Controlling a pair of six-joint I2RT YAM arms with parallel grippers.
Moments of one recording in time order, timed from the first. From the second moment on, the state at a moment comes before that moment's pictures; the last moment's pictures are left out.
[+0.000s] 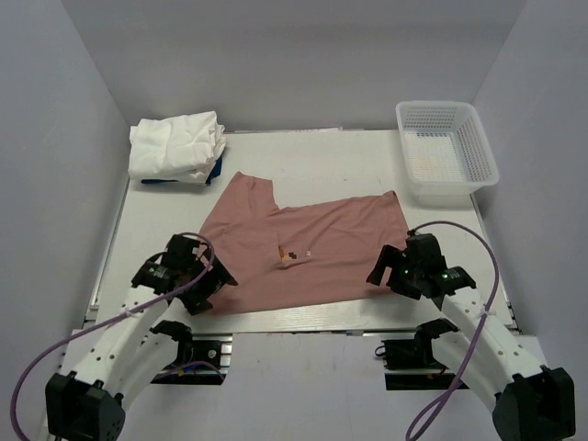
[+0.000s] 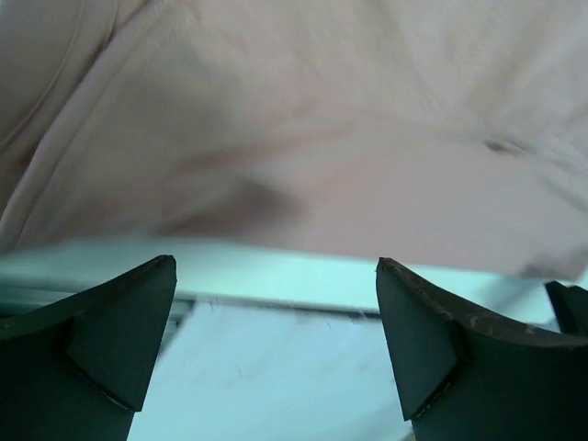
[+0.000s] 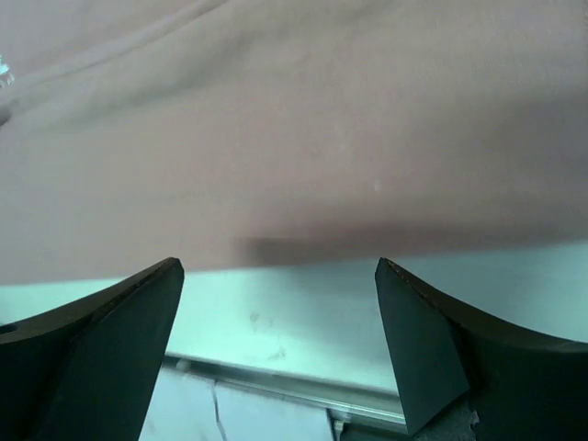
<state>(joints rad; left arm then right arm) -0.29 0.80 0.51 -0.86 0.13 -0.97 0.32 0.79 0.42 -0.61 -0.12 0.60</state>
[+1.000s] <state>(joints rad) -0.24 2.35 2.01 -0.75 -0.28 -0.52 0.32 1.75 1.37 -0.62 0.32 0.40</state>
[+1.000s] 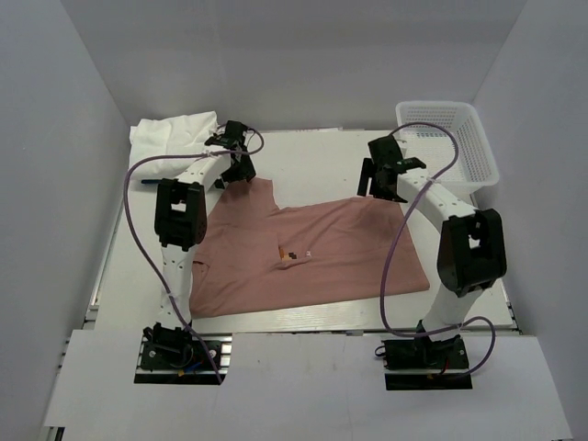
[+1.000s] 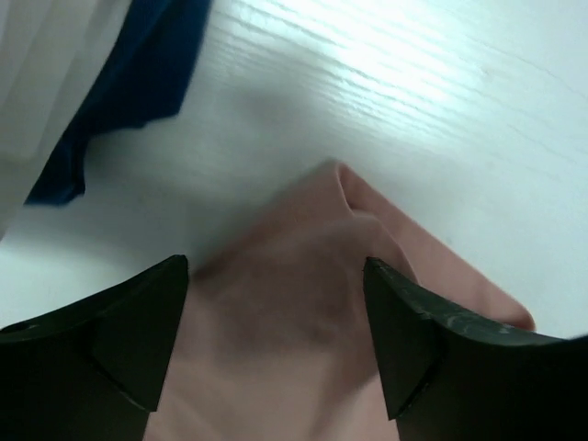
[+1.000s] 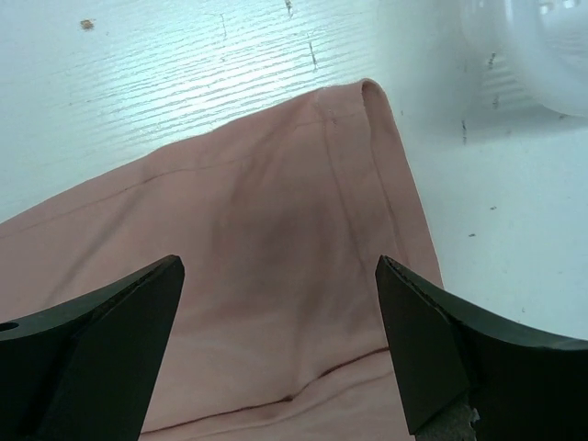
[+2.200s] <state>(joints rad) -0.19 2.25 1.73 -0.38 -0.07 -0.35 0.31 2.13 1.61 -0.64 0.40 0.68</state>
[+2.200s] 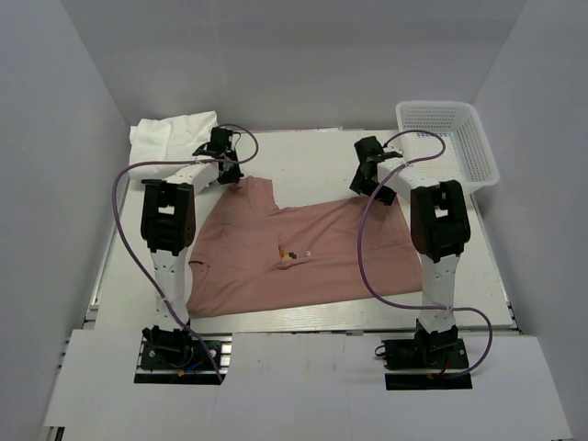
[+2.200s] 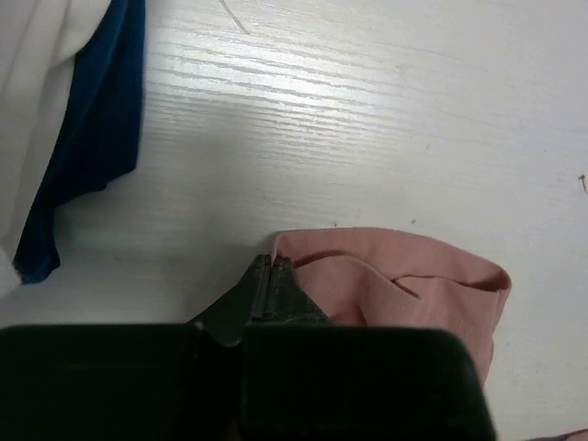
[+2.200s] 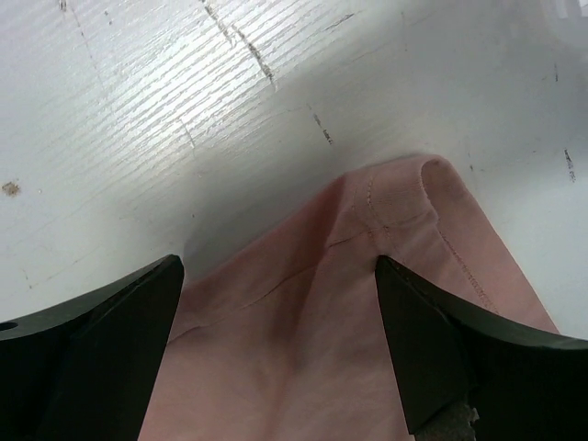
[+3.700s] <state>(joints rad) -0.21 1.00 0.68 -0.26 0.04 -0.58 0.30 1.68 1.16 -0.51 0.38 0.68</state>
